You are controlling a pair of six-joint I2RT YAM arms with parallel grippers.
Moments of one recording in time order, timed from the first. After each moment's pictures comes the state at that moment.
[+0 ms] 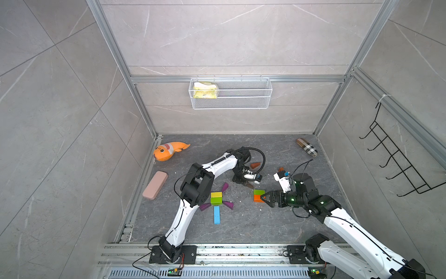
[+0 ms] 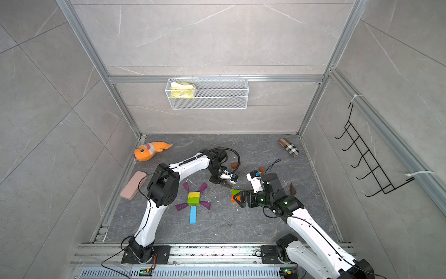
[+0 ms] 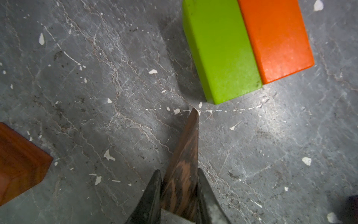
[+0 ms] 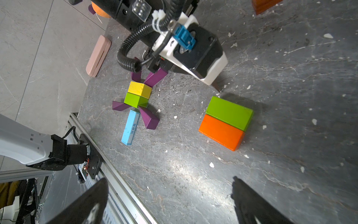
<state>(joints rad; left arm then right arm) -0.72 2.30 1.88 -0.97 0.35 1.32 0.43 0.89 0.63 -0.52 -0.48 0.37</state>
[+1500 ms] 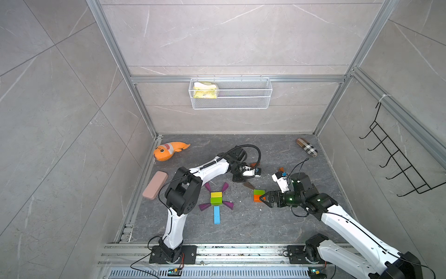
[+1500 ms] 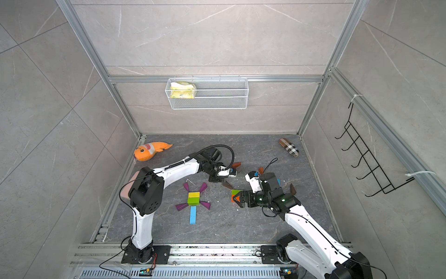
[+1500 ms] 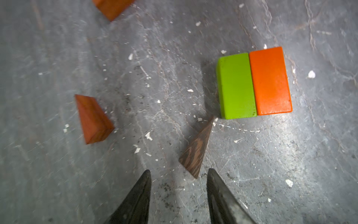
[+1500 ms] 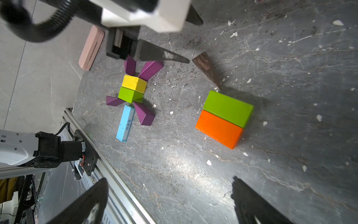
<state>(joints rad) -0.70 2.00 1.55 -0.60 0.37 1.01 0.43 0.95 0.63 -0.52 -0.48 0.35</state>
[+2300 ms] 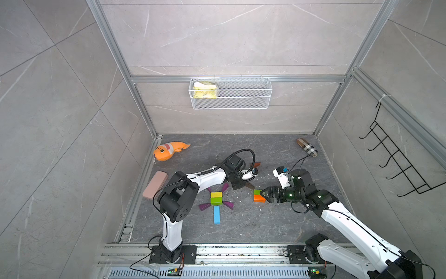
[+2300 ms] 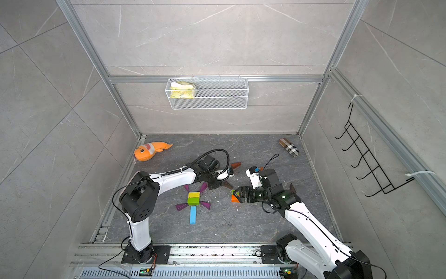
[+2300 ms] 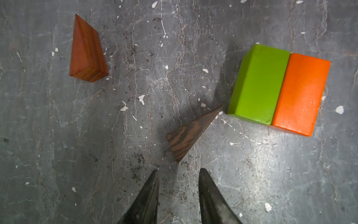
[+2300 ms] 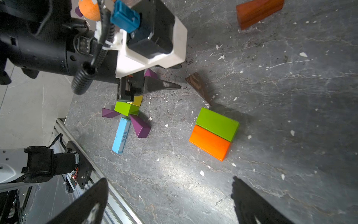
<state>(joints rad) -0.74 1.92 1.31 -0.41 0.20 0.62 0.42 0.97 0.71 -0.53 -0.41 0.34</state>
